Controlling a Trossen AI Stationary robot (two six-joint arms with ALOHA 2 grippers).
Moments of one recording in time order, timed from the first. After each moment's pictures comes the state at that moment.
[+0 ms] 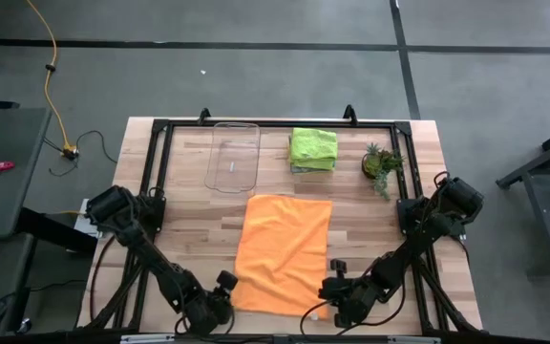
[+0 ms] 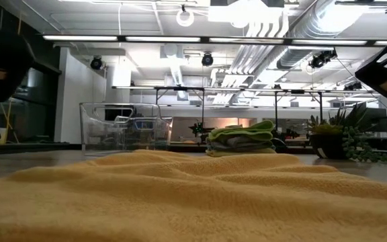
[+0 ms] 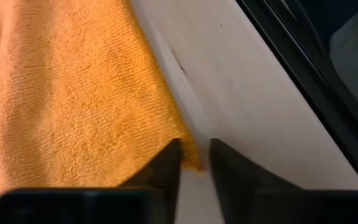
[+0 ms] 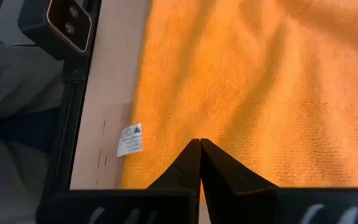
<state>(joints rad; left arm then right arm) -0.74 1.93 1.02 -0.22 -0.29 -0.28 0.81 1.79 0.95 -0.07 0.38 0.73</state>
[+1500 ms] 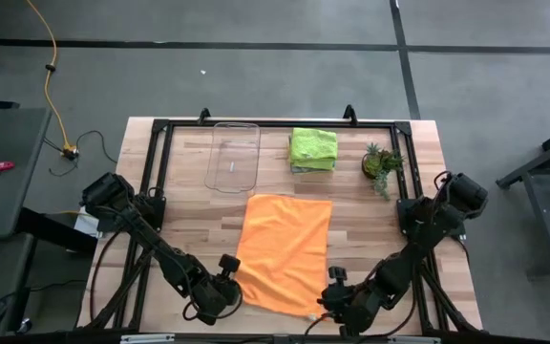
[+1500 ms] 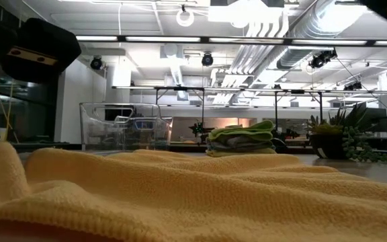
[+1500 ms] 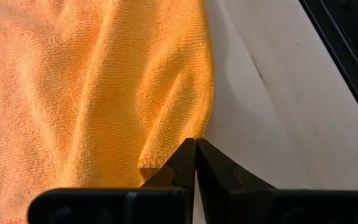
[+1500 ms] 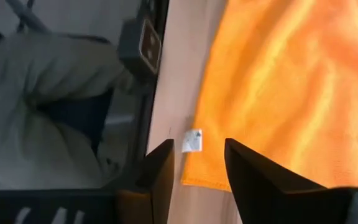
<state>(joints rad) -0.65 1.79 1.01 -0.32 -0.27 -0.30 0.82 1.73 1.16 -0.32 0.28 0.68</state>
